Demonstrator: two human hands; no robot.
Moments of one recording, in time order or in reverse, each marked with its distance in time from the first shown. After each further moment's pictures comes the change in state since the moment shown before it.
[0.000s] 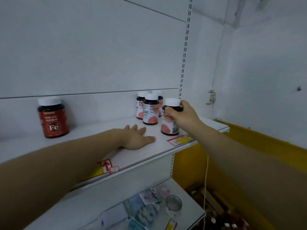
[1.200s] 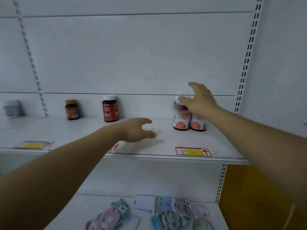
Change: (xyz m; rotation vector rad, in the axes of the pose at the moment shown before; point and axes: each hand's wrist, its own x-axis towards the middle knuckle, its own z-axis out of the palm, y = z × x) left_hand -0.071 0.044 -0.013 -0.318 0.365 -0.448; right_hand 0.088 -0.023 -0.009 -0.324 -0.369 -0.509
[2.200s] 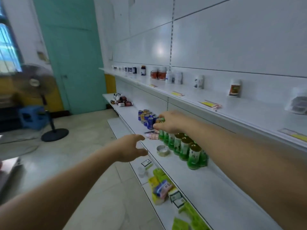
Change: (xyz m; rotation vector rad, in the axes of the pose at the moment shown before) left_hand -0.496 -0.661 -0.128 -0.024 0.250 -1.026; right_hand -0.212 -0.777 0.542 0.006 -0.874 -0.980
